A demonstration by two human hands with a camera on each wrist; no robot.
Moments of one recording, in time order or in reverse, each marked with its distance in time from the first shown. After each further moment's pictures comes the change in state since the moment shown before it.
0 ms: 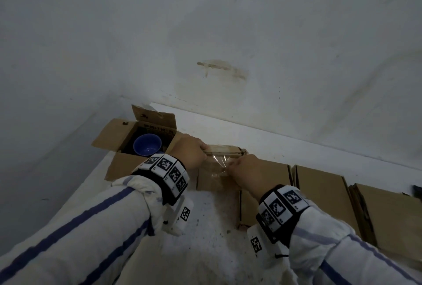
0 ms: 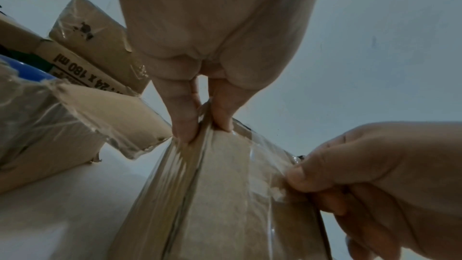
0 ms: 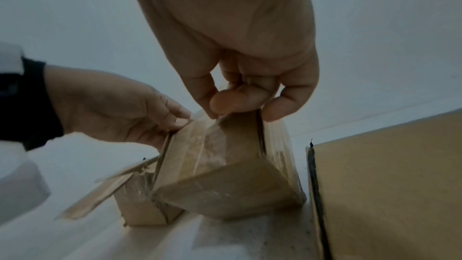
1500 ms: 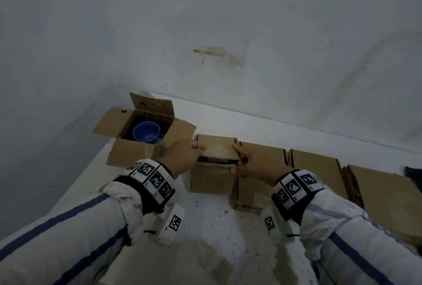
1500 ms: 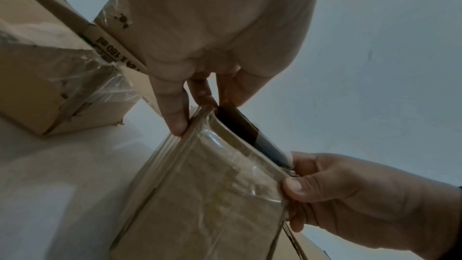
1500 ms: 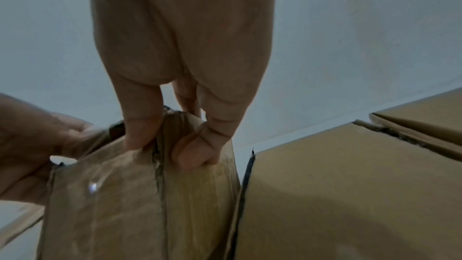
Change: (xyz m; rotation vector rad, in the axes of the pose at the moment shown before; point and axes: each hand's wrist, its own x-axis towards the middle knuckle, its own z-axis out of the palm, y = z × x) left_hand -0.055 0.000 0.011 -0.393 -0.061 -0.108; right_hand -0.013 0.042 -0.009 0.183 -0.254 -0.114
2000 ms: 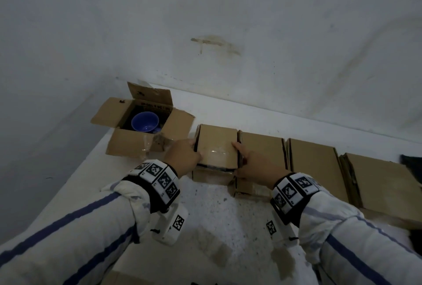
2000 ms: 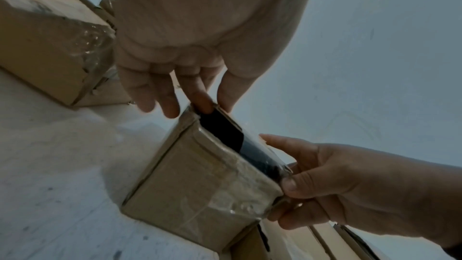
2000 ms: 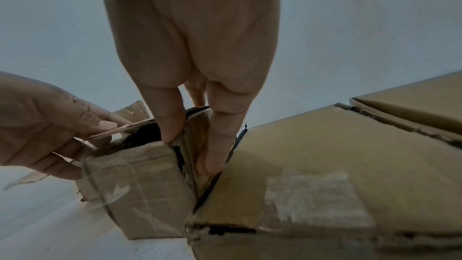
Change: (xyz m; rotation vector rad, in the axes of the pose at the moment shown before) left_hand -0.009 -0.020 0.019 -0.002 0.011 -0.058; right_hand -0.011 0.020 0.020 -0.219 0.019 -0.018
